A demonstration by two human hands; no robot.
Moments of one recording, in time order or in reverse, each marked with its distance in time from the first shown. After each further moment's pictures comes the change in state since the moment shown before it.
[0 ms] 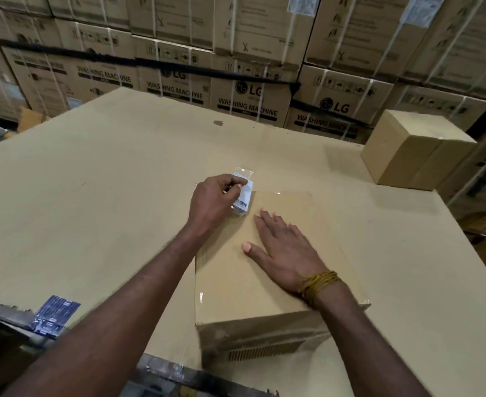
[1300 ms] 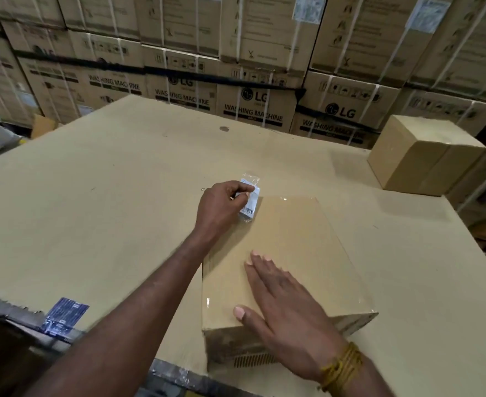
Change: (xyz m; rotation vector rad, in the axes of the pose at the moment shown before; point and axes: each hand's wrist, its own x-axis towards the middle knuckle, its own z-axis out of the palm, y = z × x) left_hand -0.002 0.001 0.000 0.016 -0.006 -0.010; right_hand -0.076 -0.035 0.011 -0.002 -0.063 -0.173
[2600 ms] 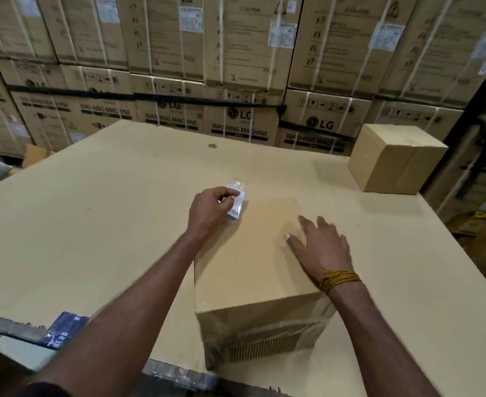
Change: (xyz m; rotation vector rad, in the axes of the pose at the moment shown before) left_hand -0.007 0.014 -0.005 0.098 -0.019 0.027; right_hand 0.026 0.090 -0.026 0.116 0.352 0.596
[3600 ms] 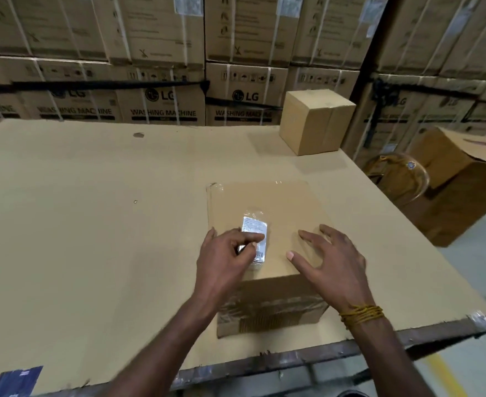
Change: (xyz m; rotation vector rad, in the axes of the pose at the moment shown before) left_hand -0.131 0.046 0.030 -0.061 -0.384 0.137; right_hand -0.113 0.044 0.004 0.122 0.178 0.259
